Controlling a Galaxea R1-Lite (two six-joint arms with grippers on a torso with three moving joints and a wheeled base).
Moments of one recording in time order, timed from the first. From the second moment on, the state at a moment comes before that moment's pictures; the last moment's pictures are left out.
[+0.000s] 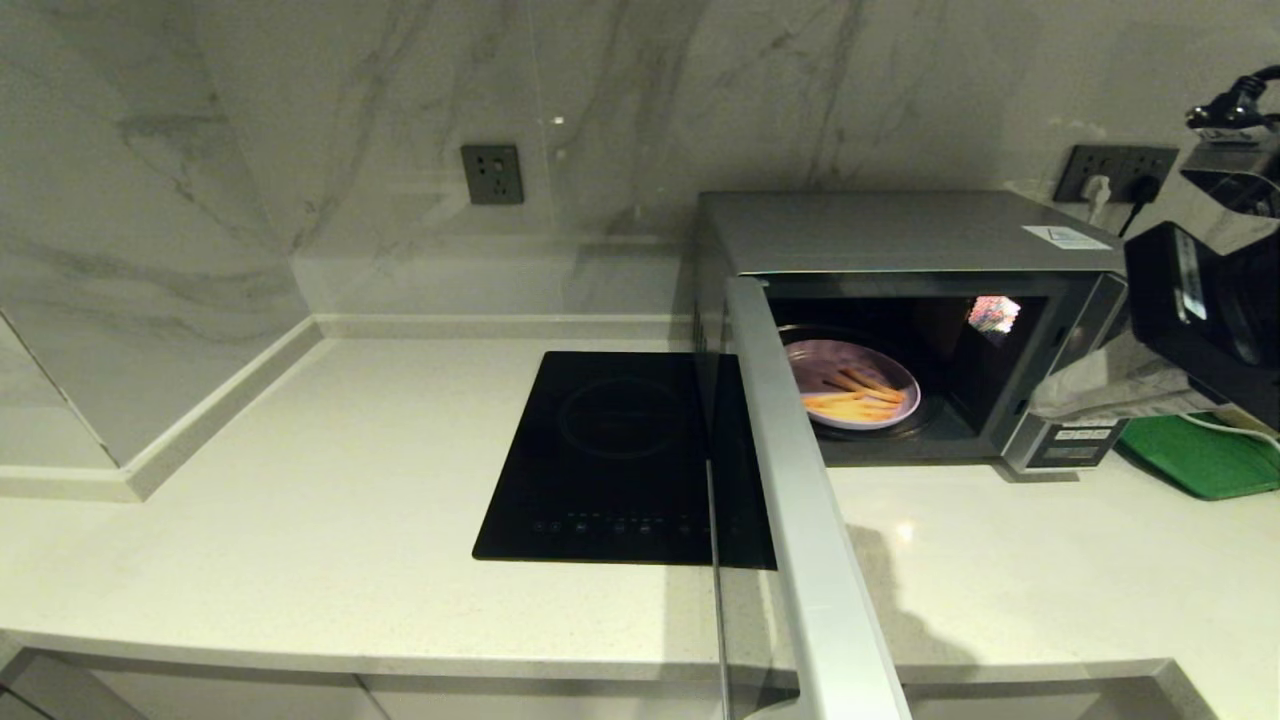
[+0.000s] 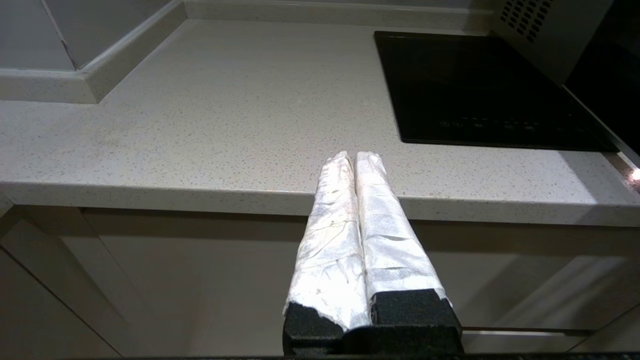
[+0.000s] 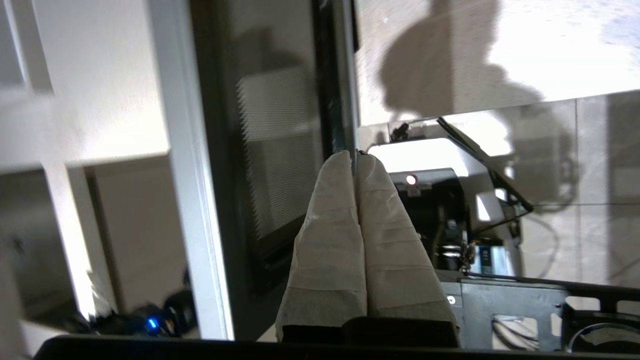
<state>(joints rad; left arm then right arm) 0.00 0.00 0.00 -0.01 0.01 -0.05 0.64 1.57 -1.92 1.21 -0.13 0.89</state>
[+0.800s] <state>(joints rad) 0.00 0.00 0.00 -0.01 0.01 -0.05 0.92 1.68 -1.99 1.07 -0.25 0.64</state>
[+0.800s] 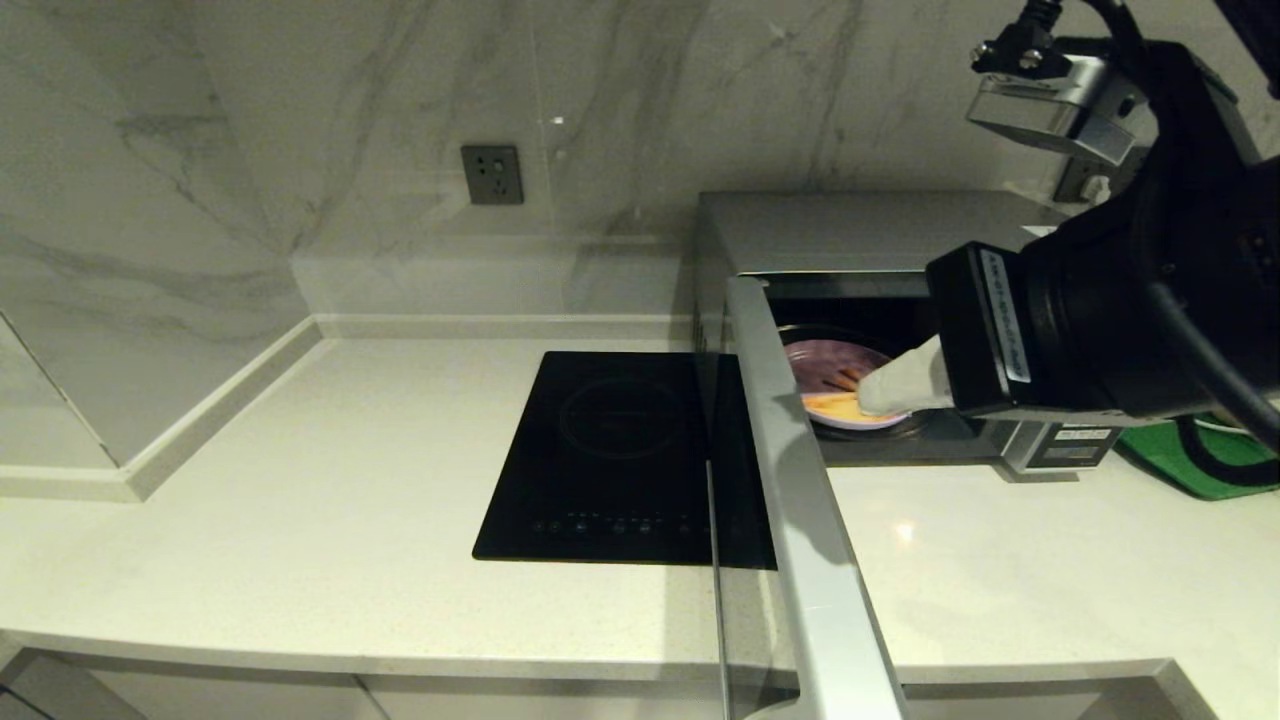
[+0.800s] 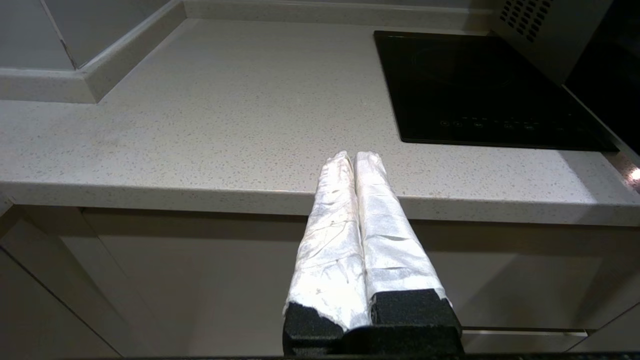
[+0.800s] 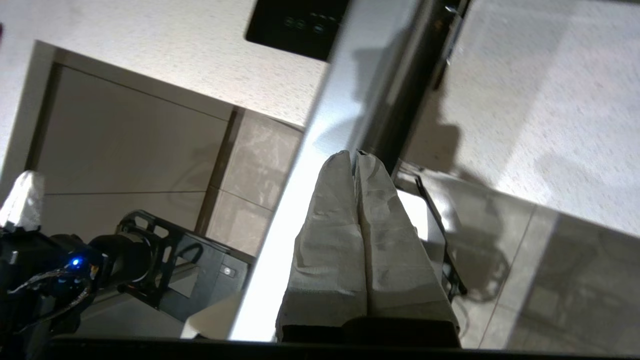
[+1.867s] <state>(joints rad) 0.00 0.00 0.00 -0.01 0.01 -0.05 1.06 1.82 -1.96 1.00 -0.26 0.64</state>
